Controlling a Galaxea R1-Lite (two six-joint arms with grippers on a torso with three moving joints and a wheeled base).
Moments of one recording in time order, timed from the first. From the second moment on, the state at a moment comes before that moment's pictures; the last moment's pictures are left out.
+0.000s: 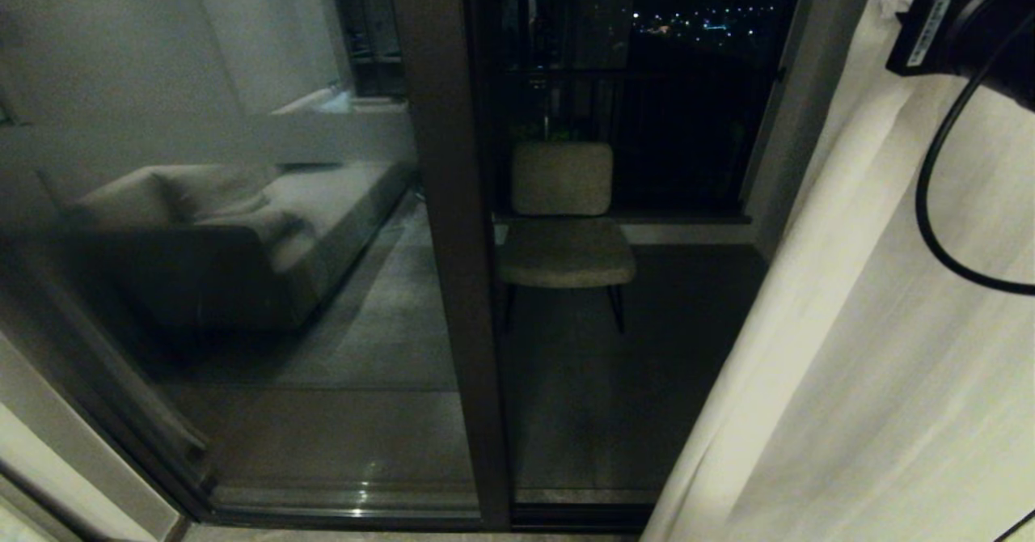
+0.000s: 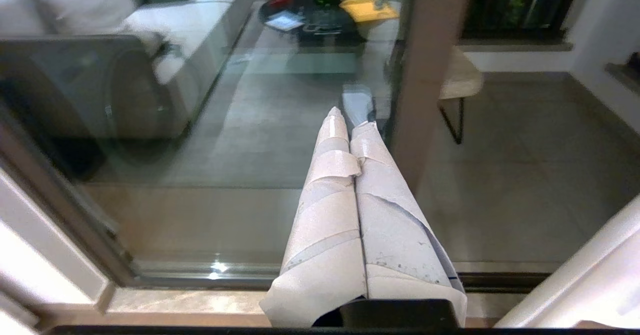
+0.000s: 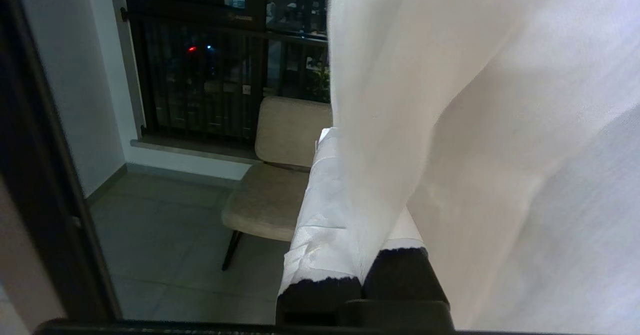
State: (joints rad) left arm -0.01 0.00 0.00 0.00 0.01 0.00; right arm 0.24 1.50 -1.30 -0.46 -0.16 -0.16
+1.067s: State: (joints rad) left arm -0.01 0.00 0.00 0.00 0.01 0.01; right arm 0.28 1.52 -1.32 -0.45 -0.18 -0.16
